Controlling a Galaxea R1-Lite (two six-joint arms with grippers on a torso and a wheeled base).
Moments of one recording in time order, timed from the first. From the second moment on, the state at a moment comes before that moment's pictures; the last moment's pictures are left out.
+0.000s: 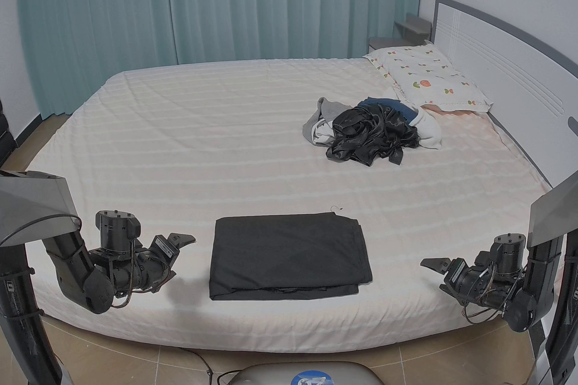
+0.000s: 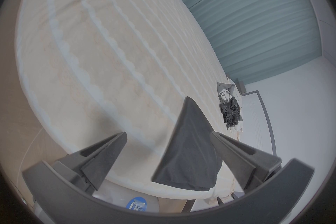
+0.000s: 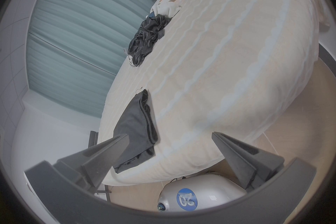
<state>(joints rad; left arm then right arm) -0.14 2.14 -0.46 -1.07 -0.18 -1.04 0.12 2.24 -0.13 -1.55 0.23 0.87</state>
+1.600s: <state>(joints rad) -0.17 2.32 -0.63 -1.07 -0.14 -0.70 0.17 2.23 -0.10 -1.55 0.22 0.87</state>
